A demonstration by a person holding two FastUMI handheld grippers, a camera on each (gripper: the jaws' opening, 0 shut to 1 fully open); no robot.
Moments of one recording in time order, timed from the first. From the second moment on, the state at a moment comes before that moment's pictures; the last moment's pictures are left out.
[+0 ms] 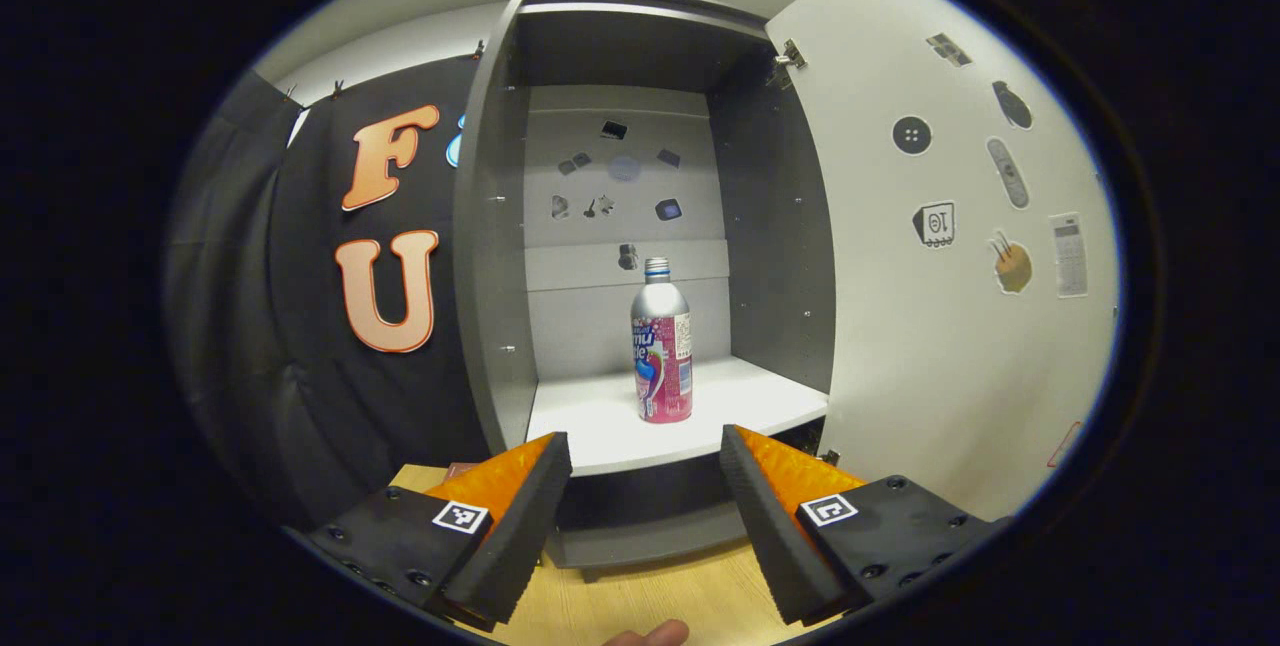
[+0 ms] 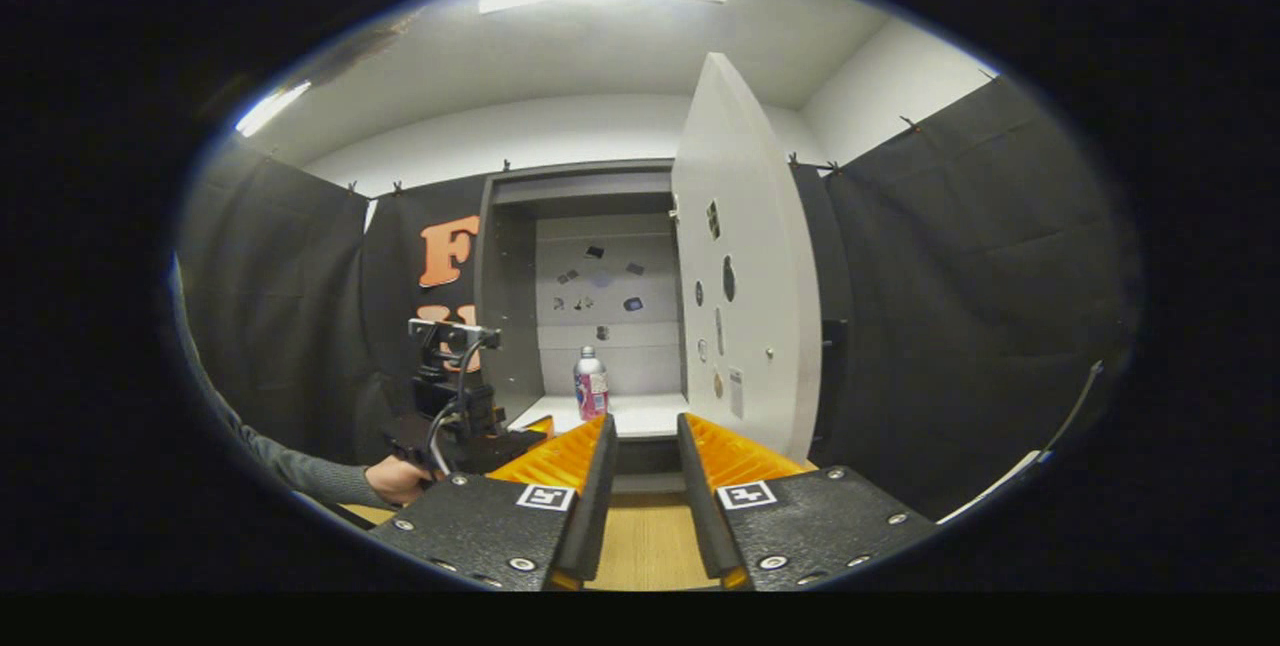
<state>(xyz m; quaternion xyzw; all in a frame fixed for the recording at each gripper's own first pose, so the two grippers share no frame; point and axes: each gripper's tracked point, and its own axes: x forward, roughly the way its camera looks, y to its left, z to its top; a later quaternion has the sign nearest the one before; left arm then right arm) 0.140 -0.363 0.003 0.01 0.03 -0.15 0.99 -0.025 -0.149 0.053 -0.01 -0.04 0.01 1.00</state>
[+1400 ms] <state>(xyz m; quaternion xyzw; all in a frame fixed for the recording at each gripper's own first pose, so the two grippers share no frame) 0.310 -0.429 0.022 -0.01 -0.01 -0.18 0.98 0.061 -0.155 0.005 0.05 0.03 -0.07 1.00</state>
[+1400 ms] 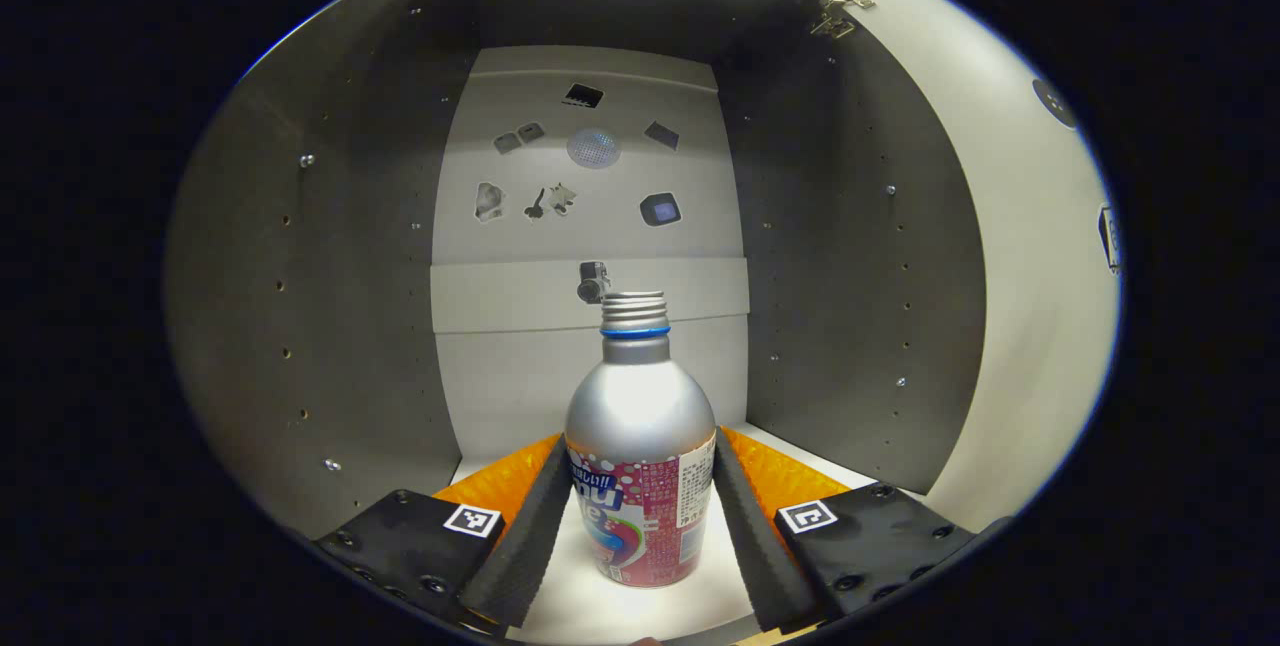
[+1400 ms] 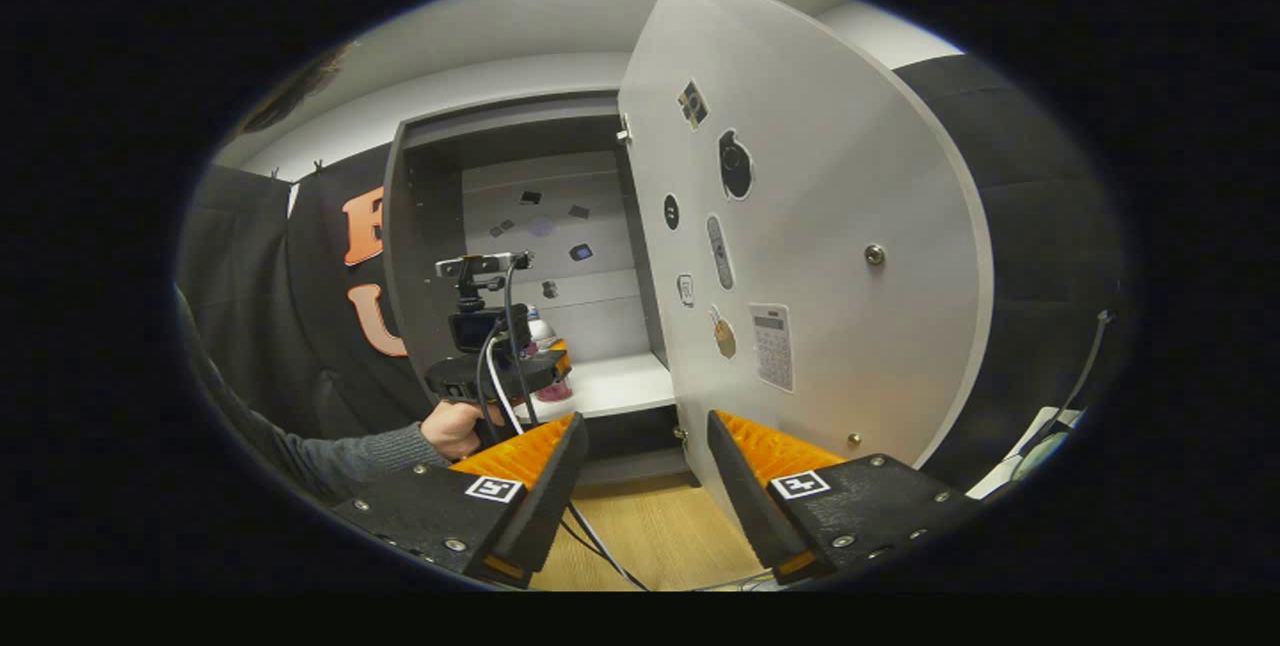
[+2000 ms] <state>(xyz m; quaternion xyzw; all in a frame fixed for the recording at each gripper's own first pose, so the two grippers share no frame) 0.173 -0.369 0.049 0.02 -0.06 -0.15 0.99 -0.011 -0.135 -0.004 0.06 0.04 -0.02 1.00</state>
